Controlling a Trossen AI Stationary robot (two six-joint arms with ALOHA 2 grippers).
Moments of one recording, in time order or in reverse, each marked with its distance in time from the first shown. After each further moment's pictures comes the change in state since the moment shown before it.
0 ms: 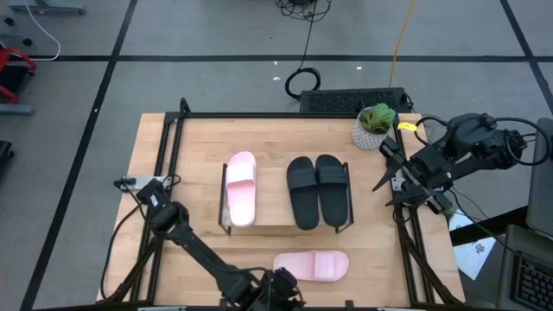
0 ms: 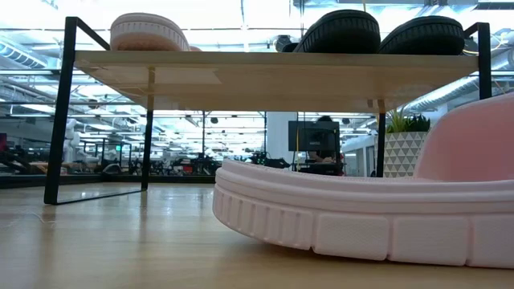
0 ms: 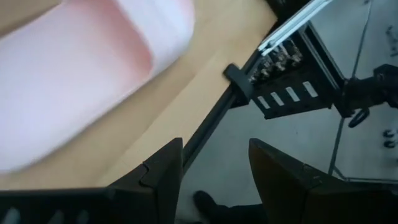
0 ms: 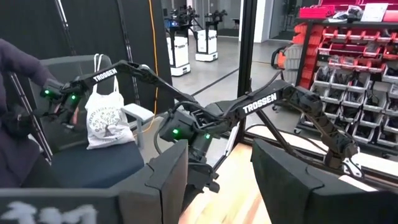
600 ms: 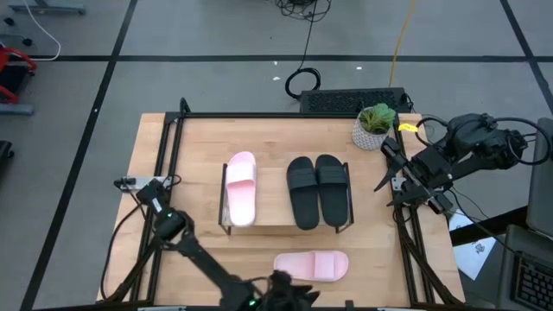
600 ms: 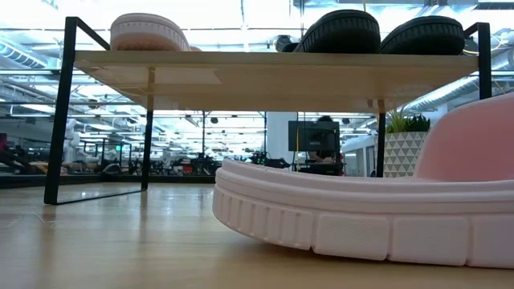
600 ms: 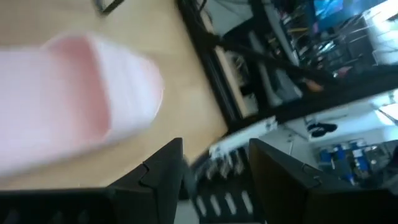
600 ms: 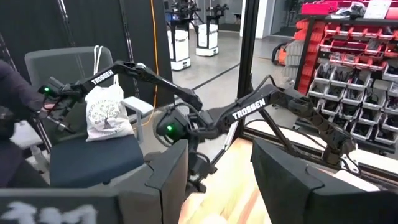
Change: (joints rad) left arm -0.032 0.109 -0.001 0.352 -0.466 -0.204; right arm 0.000 -0.008 0.000 -0.035 -0.003 -0.027
